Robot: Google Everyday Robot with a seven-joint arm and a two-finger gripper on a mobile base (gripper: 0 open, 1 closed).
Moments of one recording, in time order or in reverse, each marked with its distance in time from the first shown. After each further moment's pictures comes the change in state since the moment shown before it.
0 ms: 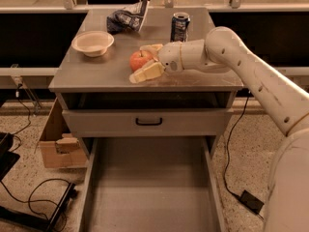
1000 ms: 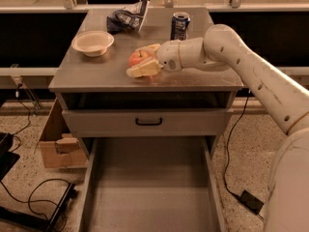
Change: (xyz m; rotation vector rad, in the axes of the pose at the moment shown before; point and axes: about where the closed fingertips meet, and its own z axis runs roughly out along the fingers) arm -0.003 0.005 0.005 -0.009 0.021 -0.003
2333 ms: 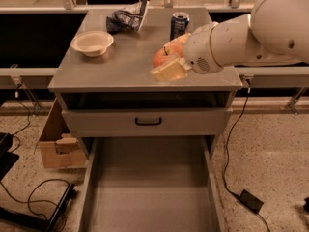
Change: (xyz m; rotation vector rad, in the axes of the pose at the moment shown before) arm -0.065 0.105 -0.124 0.290 0.325 -0.097
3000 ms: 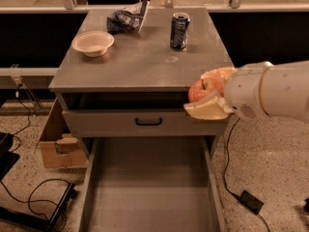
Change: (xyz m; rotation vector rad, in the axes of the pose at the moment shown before) arm 0.063 0.054 -0.090 0.131 0.097 0.051
